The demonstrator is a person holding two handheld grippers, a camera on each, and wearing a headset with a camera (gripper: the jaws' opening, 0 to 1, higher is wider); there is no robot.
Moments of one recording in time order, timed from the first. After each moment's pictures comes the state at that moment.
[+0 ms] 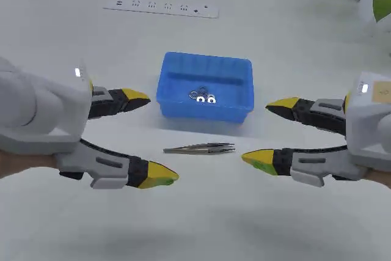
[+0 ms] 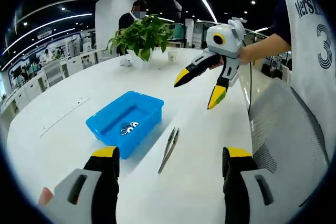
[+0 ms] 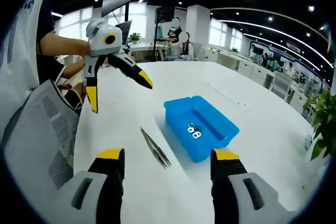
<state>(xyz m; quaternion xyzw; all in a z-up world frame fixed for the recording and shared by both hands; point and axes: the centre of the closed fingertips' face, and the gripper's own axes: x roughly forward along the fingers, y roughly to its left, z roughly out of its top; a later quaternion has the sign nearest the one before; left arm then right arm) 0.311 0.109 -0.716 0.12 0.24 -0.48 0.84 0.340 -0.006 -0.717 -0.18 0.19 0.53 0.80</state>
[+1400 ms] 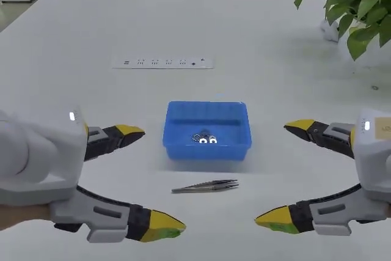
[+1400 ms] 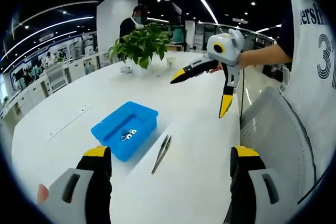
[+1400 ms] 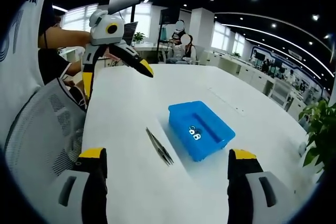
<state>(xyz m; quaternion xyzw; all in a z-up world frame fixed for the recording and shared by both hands) 0.295 0.106 -0.683 0.13 0.23 -0.48 0.84 0.328 -0.015 -0.700 -0.20 0.19 0.54 0.80</state>
